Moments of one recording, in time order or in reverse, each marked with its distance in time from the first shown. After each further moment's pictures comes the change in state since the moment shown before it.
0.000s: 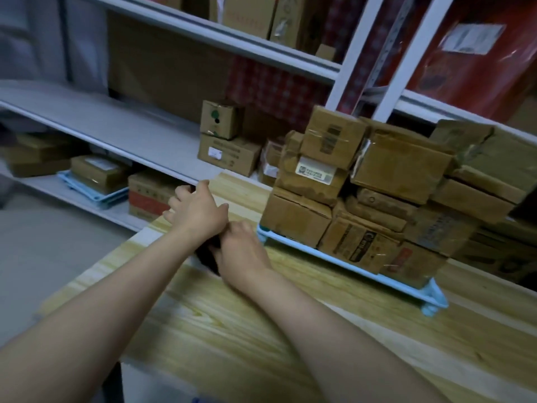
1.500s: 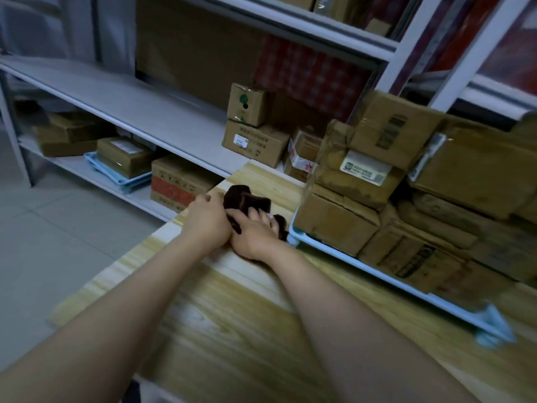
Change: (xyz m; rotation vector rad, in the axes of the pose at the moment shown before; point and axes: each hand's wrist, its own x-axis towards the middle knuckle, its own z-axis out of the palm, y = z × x) left_hand 0.039 -0.051 0.024 0.036 -0.116 0.114; right_hand 0.083 0.021 0.041 0.058 -0.282 0.168
